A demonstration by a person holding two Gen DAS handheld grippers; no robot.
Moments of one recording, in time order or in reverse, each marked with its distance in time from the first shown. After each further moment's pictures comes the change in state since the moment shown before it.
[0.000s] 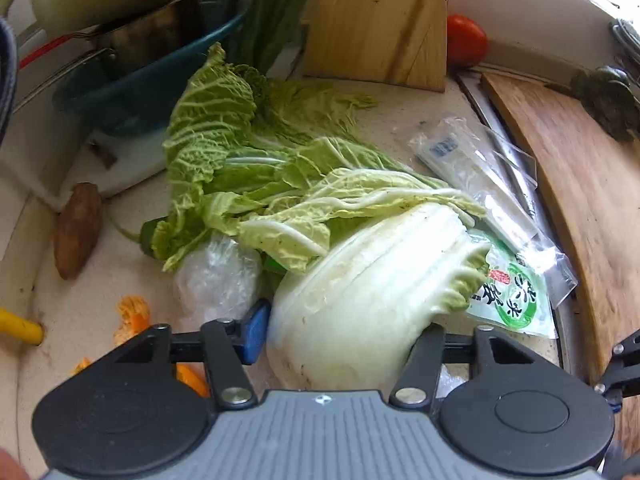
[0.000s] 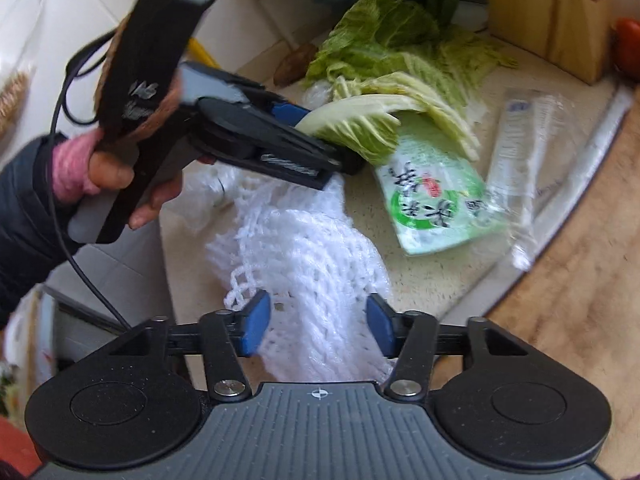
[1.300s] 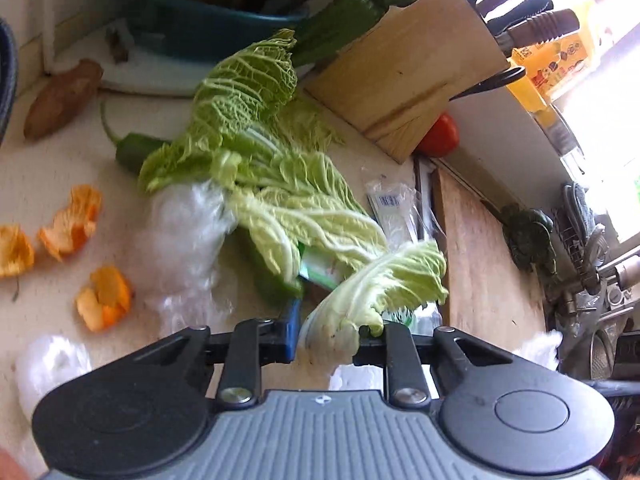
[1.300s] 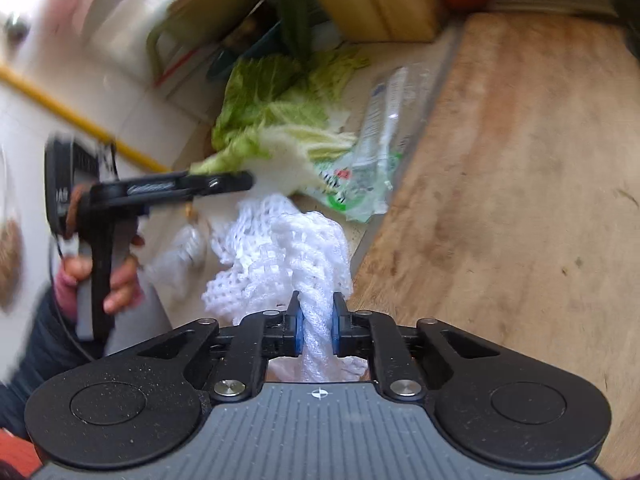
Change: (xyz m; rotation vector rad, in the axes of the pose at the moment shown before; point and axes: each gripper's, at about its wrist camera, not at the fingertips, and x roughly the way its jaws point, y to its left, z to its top) left arm -0.026 0.045 -0.030 -0.455 -0.064 -0.401; right arm -0.085 -0.077 -0.053 0.478 -0.178 0.086
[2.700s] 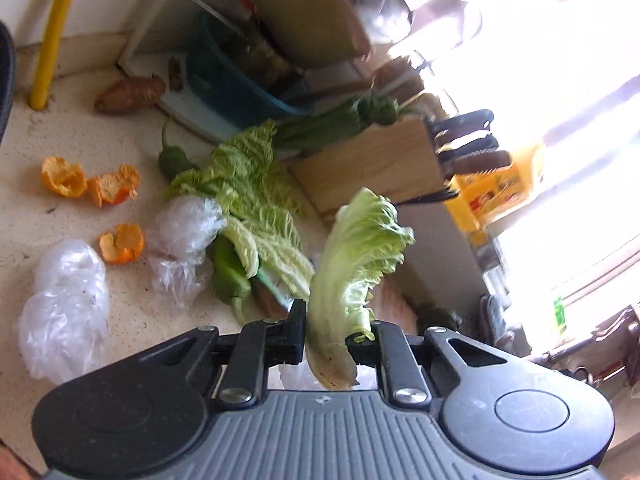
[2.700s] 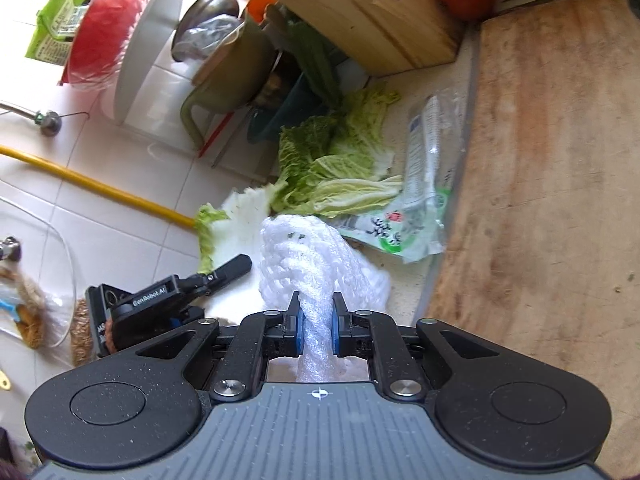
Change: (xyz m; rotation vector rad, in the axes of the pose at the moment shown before) left arm -0.086 0.012 -0.059 -0.283 -0.315 -0.212; right arm 0.004 -0.004 0.022 0.100 -0.064 0.240
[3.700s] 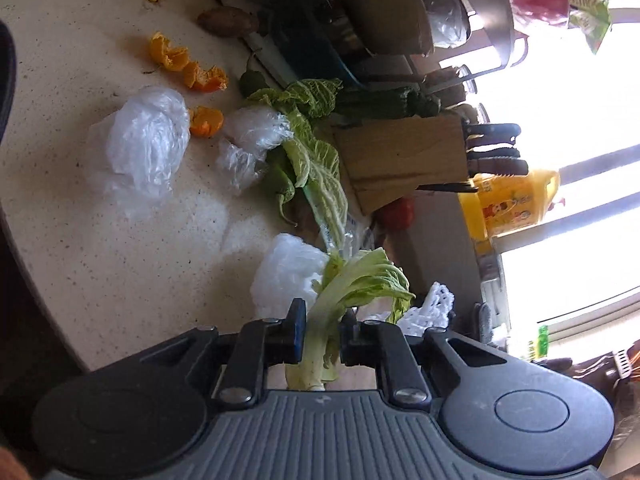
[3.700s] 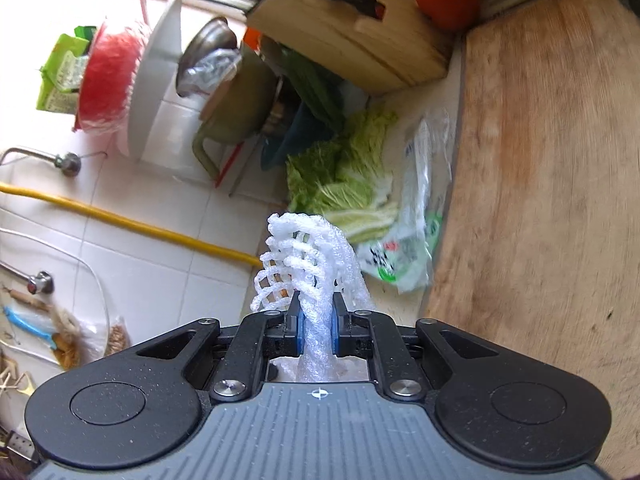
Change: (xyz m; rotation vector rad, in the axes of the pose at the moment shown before) left arm -0.030 0.034 -0.075 -0.239 -0.009 -0.021; right arm -0.012 -0.035 0.012 0.072 -0.021 0.080
